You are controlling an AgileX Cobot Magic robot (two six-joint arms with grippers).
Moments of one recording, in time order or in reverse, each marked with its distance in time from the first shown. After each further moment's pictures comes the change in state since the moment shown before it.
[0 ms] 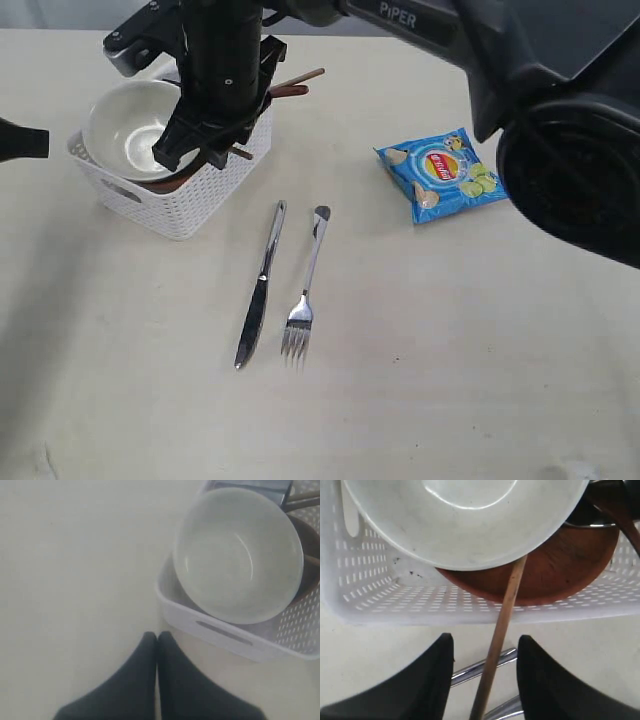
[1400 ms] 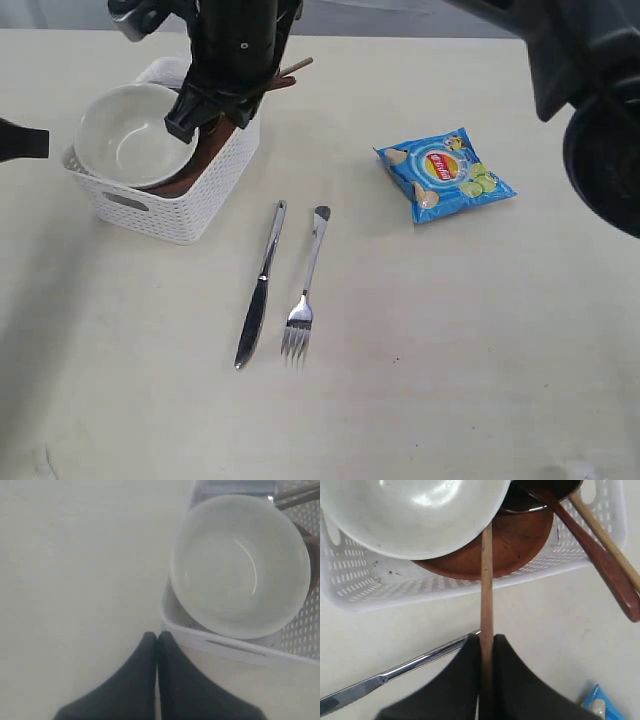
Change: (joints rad) left arm 0.000 0.000 0.000 0.000 0.000 0.000; right arm -0.003 -0.097 0.041 -0.085 0.004 0.002
